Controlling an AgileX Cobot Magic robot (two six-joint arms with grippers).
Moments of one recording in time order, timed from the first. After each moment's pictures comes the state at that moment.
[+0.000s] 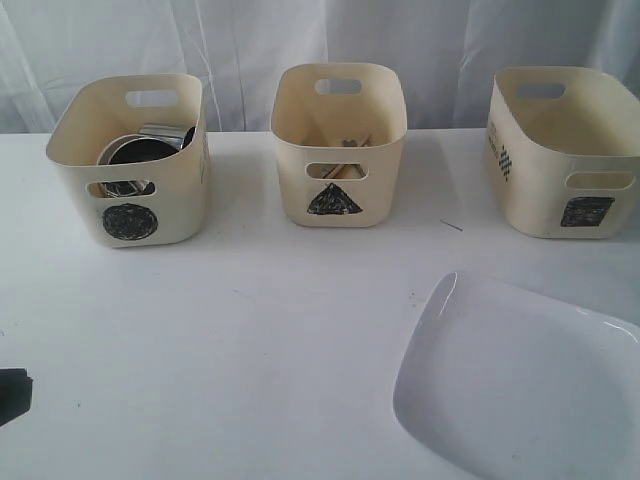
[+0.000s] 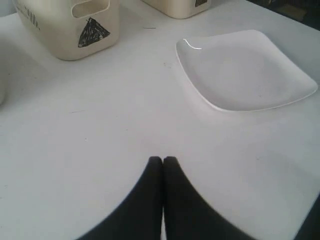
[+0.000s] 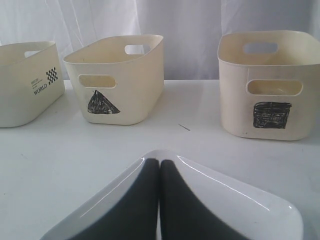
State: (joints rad) left arm -0.74 0.34 -0.35 -0.25 0.50 0.18; right arm 0.11 0.01 0.00 0.02 0.21 0.11
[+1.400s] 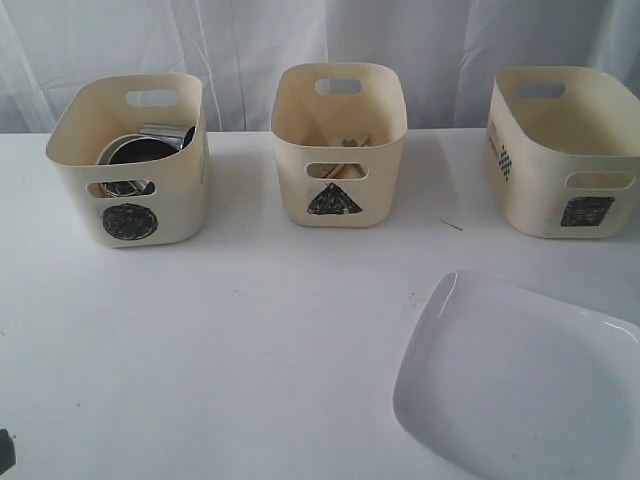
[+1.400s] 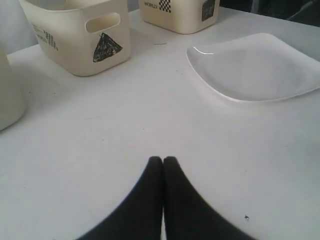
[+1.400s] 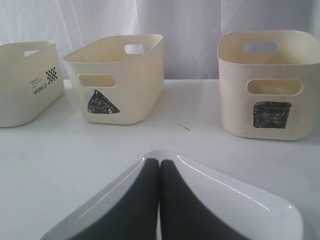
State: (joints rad) left arm -0.74 0.01 -0.06 -0.21 0.39 0.25; right arm 0.11 0.01 0.00 0.02 0.21 0.11
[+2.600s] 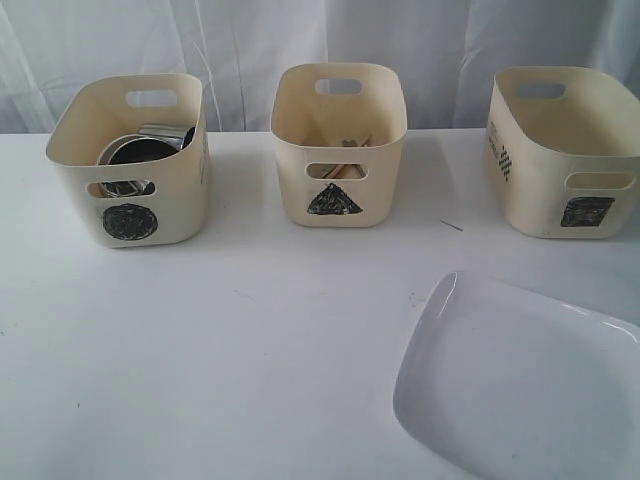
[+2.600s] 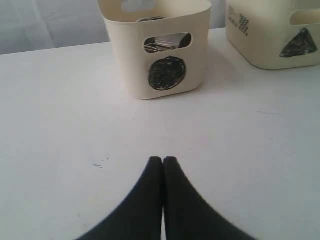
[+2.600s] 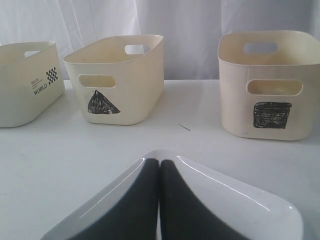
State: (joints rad) left arm -0.14 0.00 0.02 -0.21 0.29 0.24; right arm 0.11 0.01 0.00 0.02 0.21 0.11
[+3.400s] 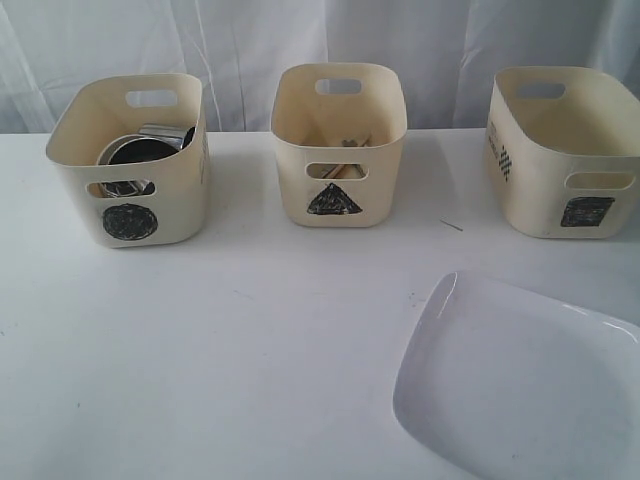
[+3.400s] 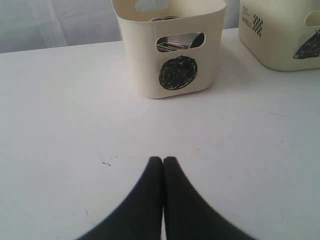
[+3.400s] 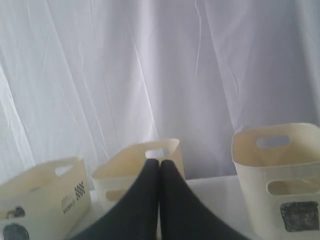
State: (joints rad) left arm -0.11 0.00 0.02 -0.21 0.29 0.24; right arm 0.11 0.01 0.00 0.09 -0.17 0.19
